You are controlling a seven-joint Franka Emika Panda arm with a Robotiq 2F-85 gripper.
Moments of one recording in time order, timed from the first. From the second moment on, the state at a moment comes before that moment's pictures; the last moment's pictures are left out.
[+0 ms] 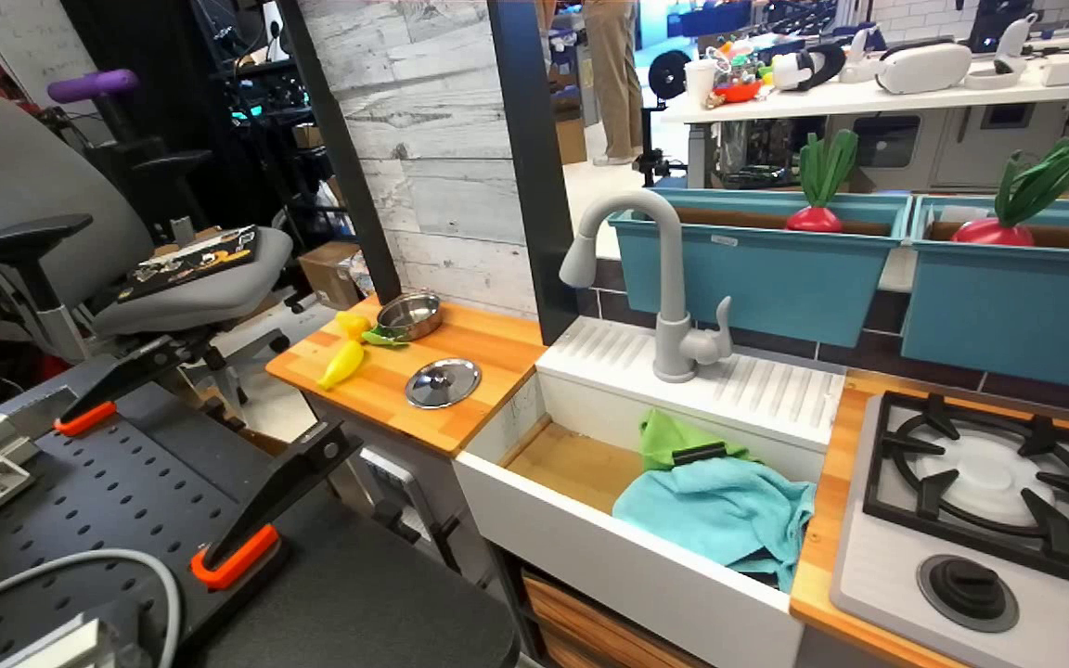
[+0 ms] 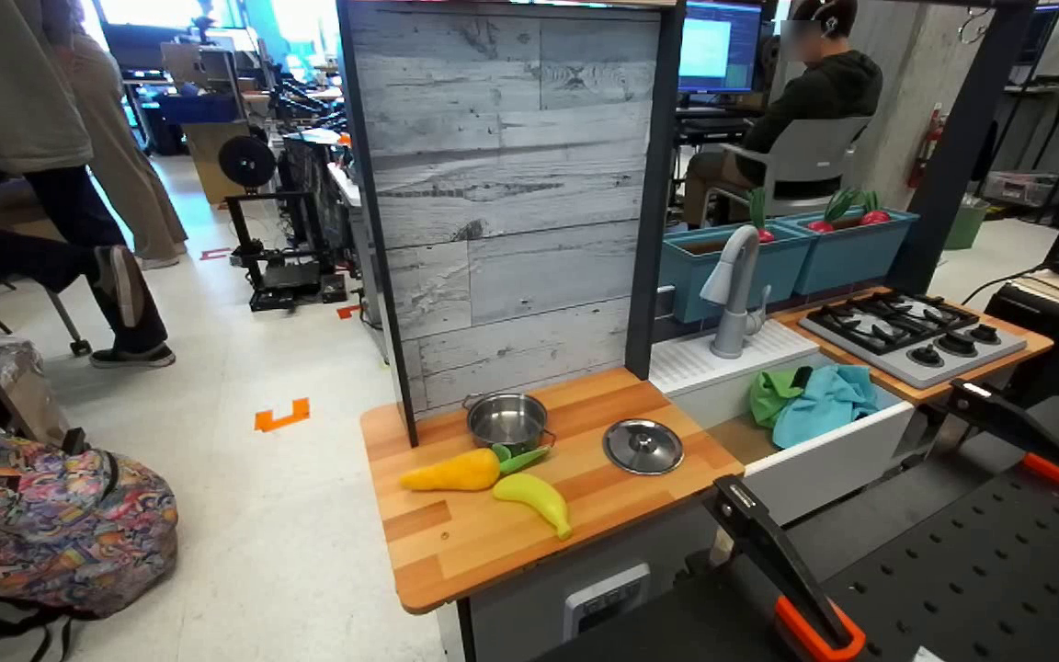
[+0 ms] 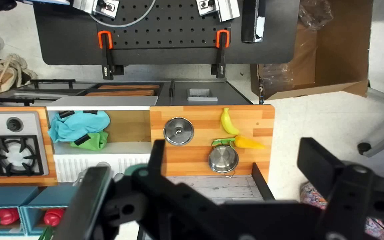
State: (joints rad) arm 0.07 -0.63 0.12 -2.31 0.07 1.66 0.11
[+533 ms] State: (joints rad) arm 0.06 -0.63 0.11 -2.35 0.06 1.67 0.11
